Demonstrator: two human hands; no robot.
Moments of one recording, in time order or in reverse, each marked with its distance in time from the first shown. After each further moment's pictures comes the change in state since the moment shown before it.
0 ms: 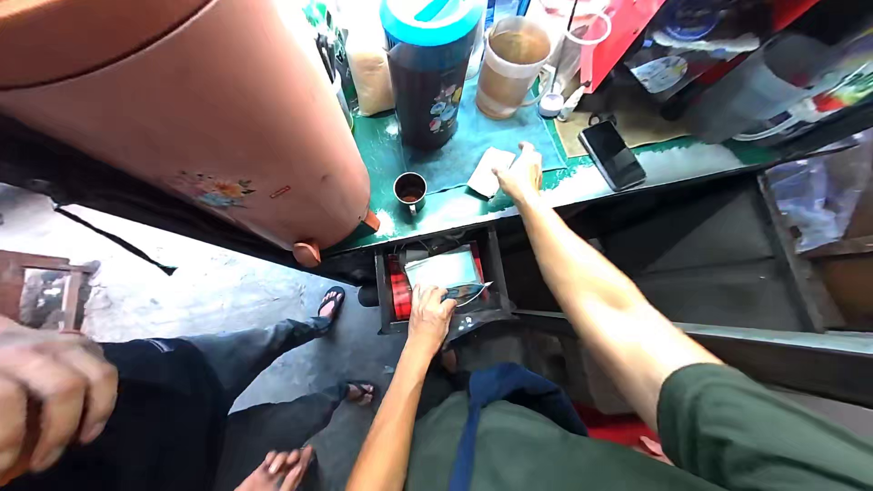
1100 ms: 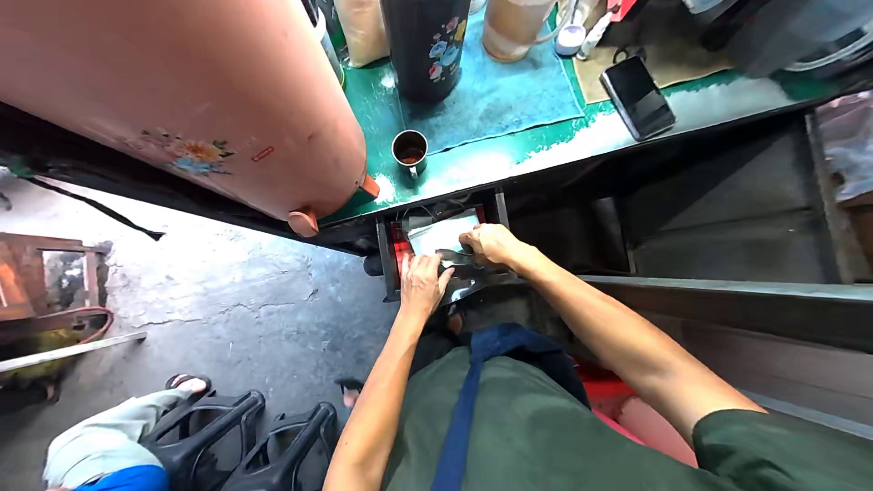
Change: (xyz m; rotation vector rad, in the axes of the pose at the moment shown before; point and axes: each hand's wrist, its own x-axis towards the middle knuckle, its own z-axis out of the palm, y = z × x) left_hand -0.001 -0.009 -0.023 0.044 -0.048 -0.159; right_hand -0.161 0.050 0.041 -0.604 -0.867 -0.591
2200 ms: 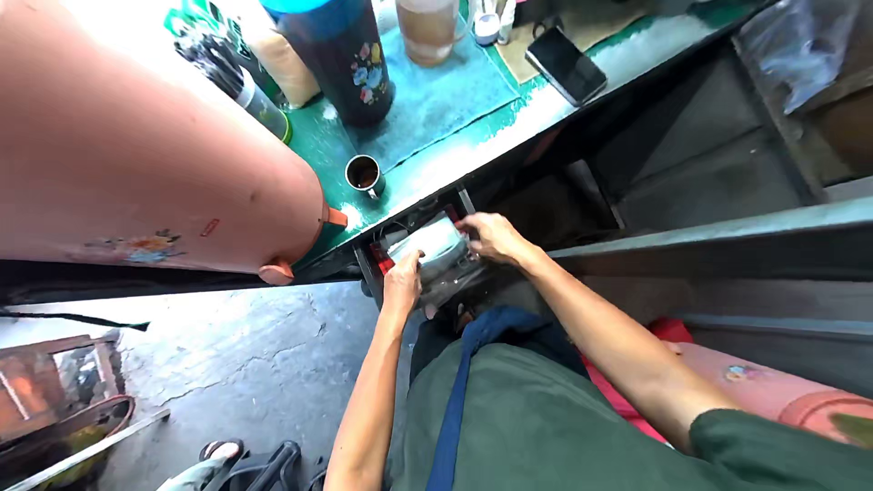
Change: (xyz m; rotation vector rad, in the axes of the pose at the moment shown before) left_hand 0.044 -0.014 -0.019 -0.048 -0.255 0.068; right_hand -0.038 0.035 0.022 0.457 0.456 0.135
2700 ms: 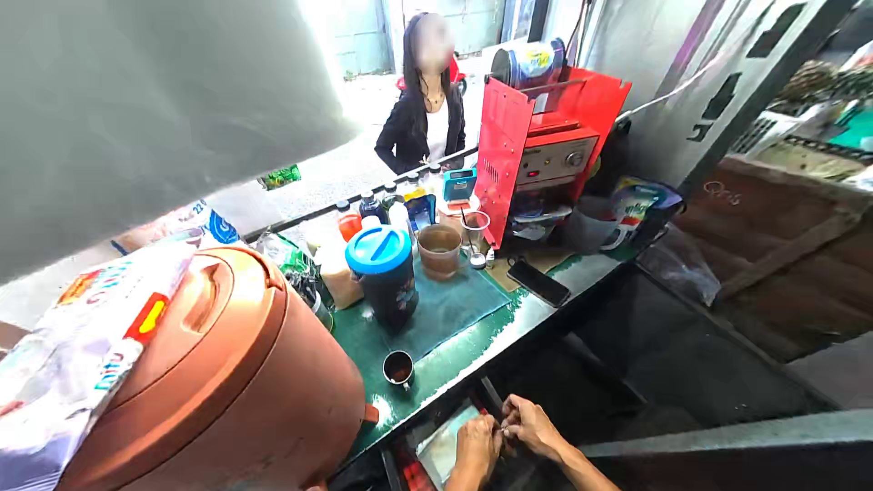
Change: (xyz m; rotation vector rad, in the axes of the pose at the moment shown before) left_hand 0.092 0.056 0.010 -0.109 -0.349 0.121; right_hand -0.001 0.003 0.002 0.357 0.132 0.399
